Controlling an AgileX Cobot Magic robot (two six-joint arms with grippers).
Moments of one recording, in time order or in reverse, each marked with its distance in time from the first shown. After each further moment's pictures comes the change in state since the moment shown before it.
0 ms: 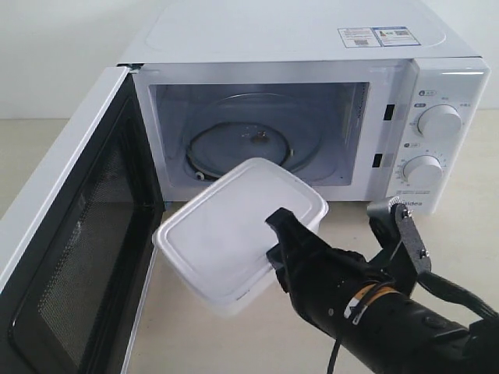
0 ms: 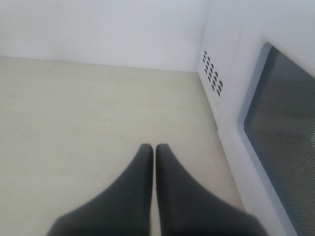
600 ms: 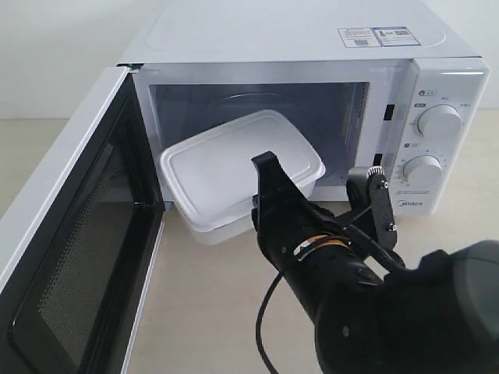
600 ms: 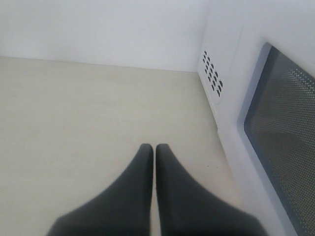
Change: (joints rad) left arm 0.000 0.000 0.000 0.000 0.000 0.000; right arm -0.011 0.129 -0.228 0.236 -0.105 -0.045
